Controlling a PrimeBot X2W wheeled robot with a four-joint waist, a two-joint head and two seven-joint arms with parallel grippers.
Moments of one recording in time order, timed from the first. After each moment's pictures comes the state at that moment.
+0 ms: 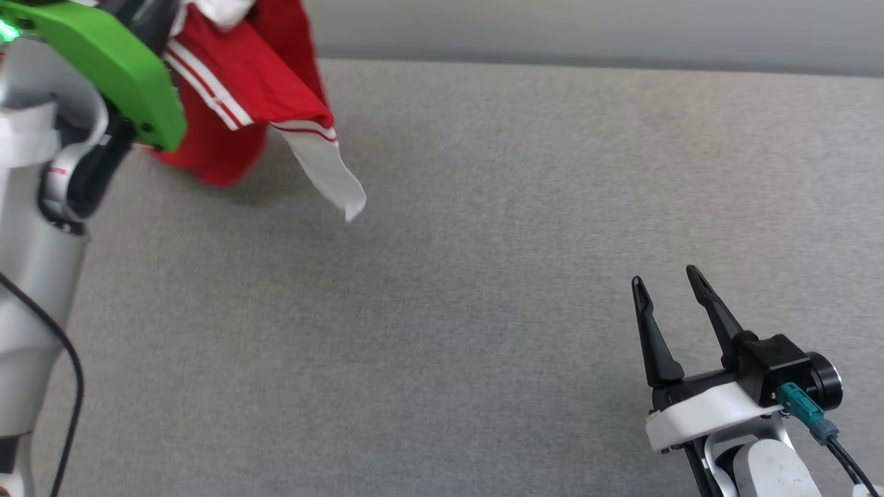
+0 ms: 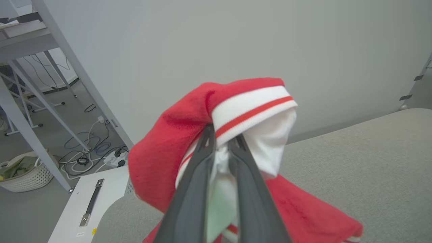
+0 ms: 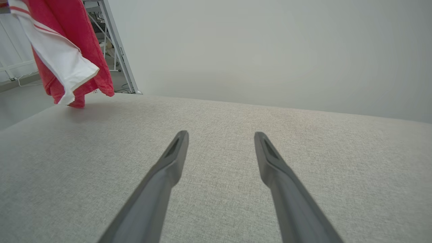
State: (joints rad) left arm -0.90 0.57 -0.38 0.26 -0.64 -0.13 0.27; right arm -0.08 -0.07 0.10 0.08 0.08 0.13 -0.26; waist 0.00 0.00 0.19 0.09
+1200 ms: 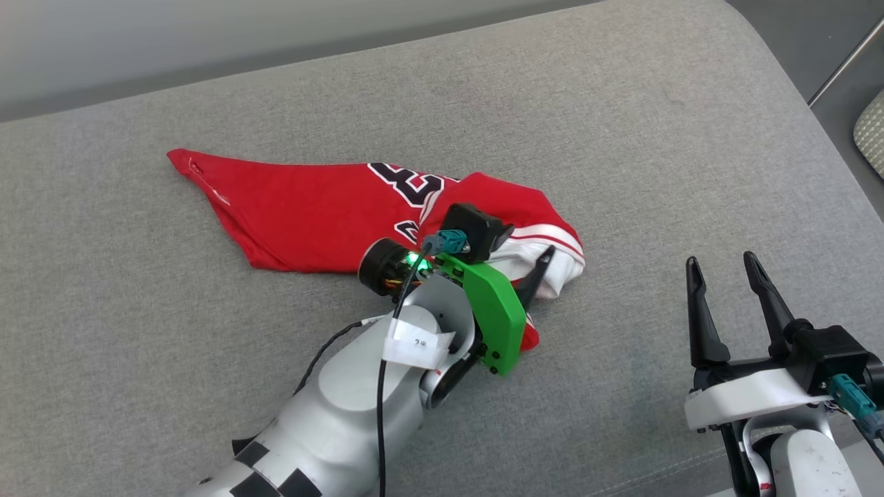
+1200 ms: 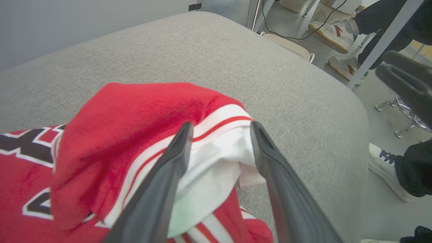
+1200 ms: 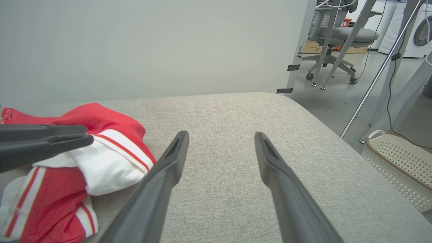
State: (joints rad) left arm -0.74 0.06 -0.88 0.65 -0.66 -0.06 -0.03; right arm -0.09 -0.05 -0.03 0.06 0.07 0.13 -0.26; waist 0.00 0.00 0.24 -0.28
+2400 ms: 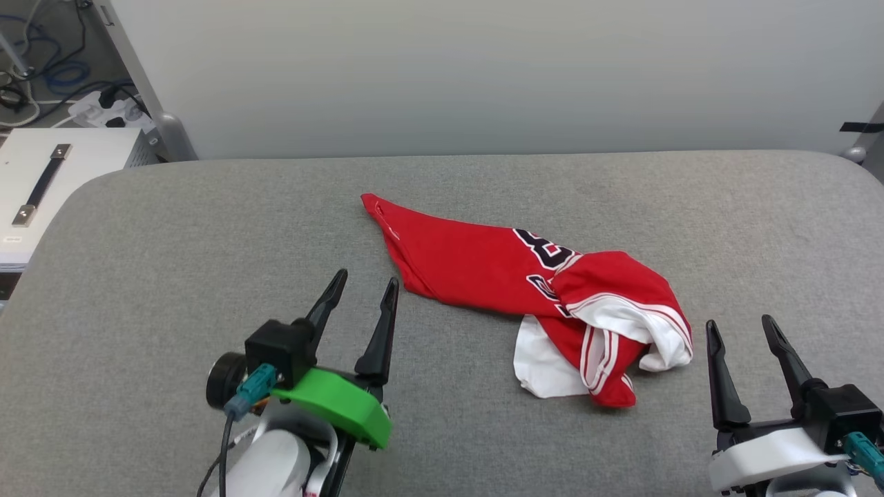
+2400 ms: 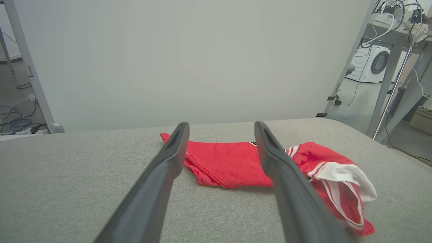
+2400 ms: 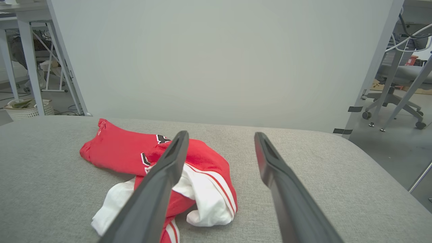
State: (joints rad) left arm -0.24 0.26 -0.50 0.17 -0.50 0.08 -0.26; right arm 0.05 -0.10 -0.04 0.03 0.07 0.13 -0.26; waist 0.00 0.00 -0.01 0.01
